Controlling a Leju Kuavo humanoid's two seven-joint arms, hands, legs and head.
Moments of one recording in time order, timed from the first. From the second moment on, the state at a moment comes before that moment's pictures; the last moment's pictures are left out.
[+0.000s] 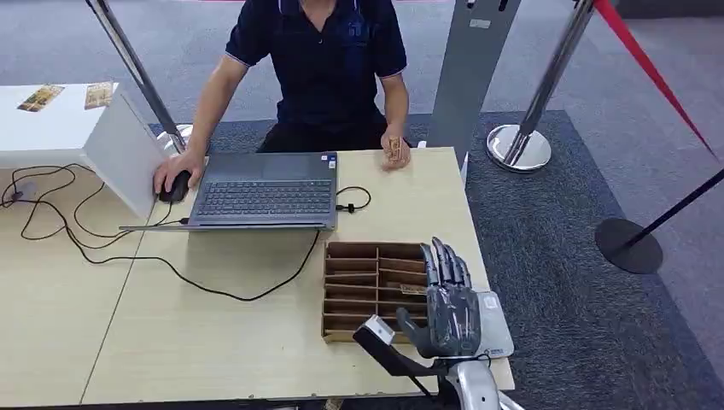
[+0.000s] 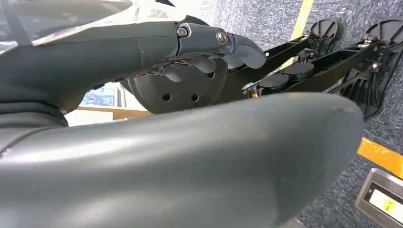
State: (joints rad) left arm -0.04 -0.03 0.86 -0.30 0.67 0.52 0.56; right arm -0.07 -0.26 0.80 -1.64 1.20 -0.69 0.61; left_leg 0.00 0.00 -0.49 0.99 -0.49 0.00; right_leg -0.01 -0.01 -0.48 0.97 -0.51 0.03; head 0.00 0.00
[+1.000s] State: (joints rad) left arm -0.03 -0.03 0.86 -0.30 0.67 0.52 0.56; right arm -0.04 -0.29 0.73 -1.62 1.31 -0.63 0.63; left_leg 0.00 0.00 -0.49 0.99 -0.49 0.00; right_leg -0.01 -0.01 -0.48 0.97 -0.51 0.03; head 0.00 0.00
